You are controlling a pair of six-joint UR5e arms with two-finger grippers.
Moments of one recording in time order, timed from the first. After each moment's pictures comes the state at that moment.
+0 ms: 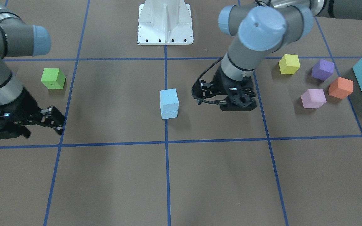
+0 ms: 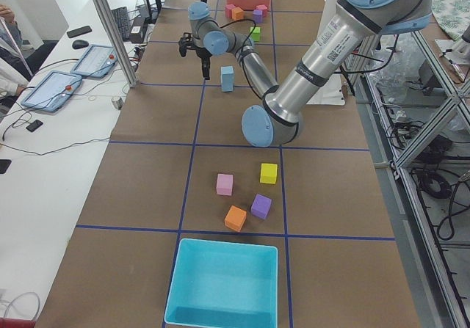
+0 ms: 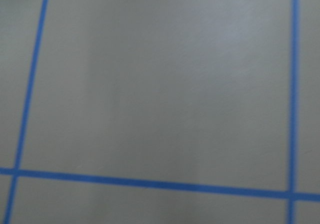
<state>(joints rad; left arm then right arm) -0.92 -2.26 -1.70 -1.46 -2.24 -0.93 1.10 -1.14 1.70 -1.48 2.13 0.76</state>
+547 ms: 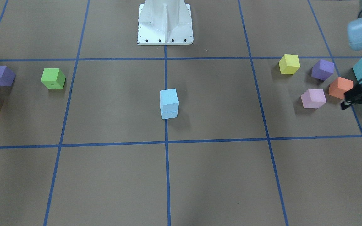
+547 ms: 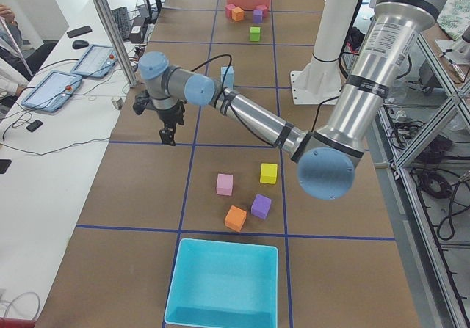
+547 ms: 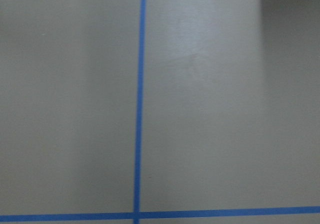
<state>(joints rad) -1.40 -1.90 -1.64 -1.35 -2.41 -0.06 1.42 -1.32 1.74 -1.70 2.26 0.38</state>
